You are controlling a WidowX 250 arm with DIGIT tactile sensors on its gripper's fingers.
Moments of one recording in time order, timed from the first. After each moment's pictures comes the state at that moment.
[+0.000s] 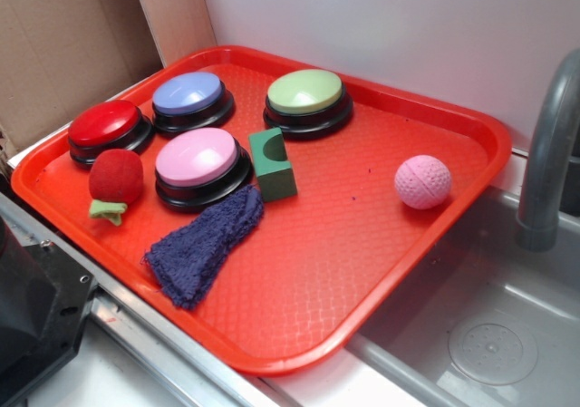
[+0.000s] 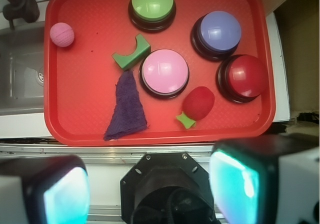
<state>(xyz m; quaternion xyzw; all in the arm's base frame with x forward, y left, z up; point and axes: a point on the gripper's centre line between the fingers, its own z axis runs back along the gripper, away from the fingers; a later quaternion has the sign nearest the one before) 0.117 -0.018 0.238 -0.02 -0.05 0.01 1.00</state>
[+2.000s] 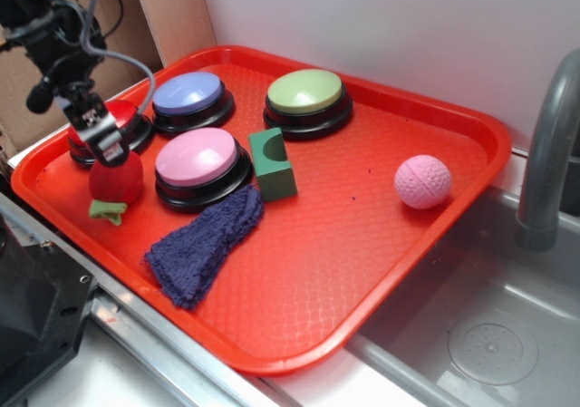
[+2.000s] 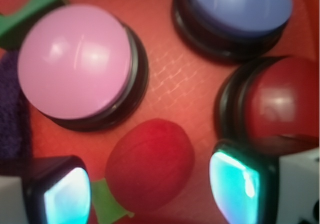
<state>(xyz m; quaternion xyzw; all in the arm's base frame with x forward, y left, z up) 0.162 0.071 0.061 -0.03 -0.09 -0.09 0.99</state>
